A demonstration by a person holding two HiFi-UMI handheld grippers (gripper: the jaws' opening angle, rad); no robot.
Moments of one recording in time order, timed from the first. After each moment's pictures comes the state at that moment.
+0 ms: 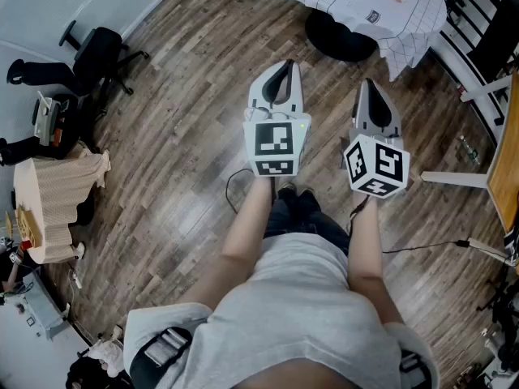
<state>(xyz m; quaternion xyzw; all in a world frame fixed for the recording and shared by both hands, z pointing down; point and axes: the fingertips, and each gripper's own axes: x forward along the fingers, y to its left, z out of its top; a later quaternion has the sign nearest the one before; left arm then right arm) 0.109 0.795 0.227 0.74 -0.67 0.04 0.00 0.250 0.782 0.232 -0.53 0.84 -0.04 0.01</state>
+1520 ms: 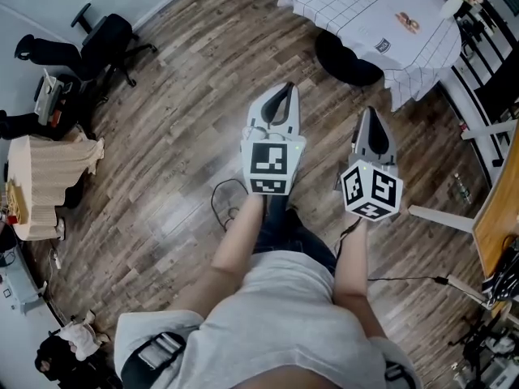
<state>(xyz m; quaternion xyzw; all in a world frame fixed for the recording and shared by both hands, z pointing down) 0.114 0.752 0.250 0.72 -0.69 0.05 0.02 0.269 0.725 0.258 -0.51 0.86 -0.06 0.01</state>
